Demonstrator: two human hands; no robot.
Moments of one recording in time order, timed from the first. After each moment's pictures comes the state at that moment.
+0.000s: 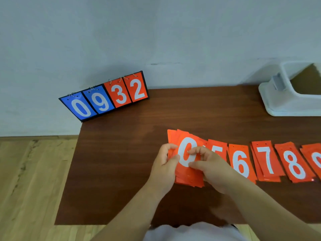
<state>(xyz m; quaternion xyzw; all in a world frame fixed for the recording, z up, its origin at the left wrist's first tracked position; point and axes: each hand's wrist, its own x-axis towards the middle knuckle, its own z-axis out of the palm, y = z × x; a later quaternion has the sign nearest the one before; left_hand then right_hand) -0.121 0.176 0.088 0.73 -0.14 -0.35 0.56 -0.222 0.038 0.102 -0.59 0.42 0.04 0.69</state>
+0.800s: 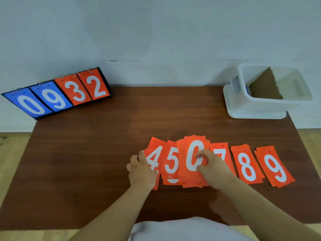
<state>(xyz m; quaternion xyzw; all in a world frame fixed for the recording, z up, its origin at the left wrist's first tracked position) -0.188 0.070 -0.013 0.95 -0.11 -0.28 0.09 -0.339 -0.111 0.069 -0.77 0.44 0.10 0.44</state>
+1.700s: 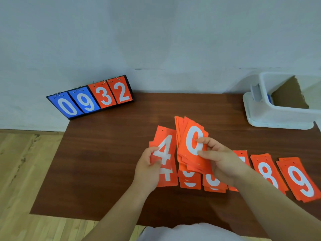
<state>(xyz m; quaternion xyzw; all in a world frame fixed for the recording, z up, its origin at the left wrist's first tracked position) -0.173 0.110 0.086 0.83 -0.05 -0.30 0.46 -0.291 -0.096 0.118 -0.44 0.34 0.02 0.83</state>
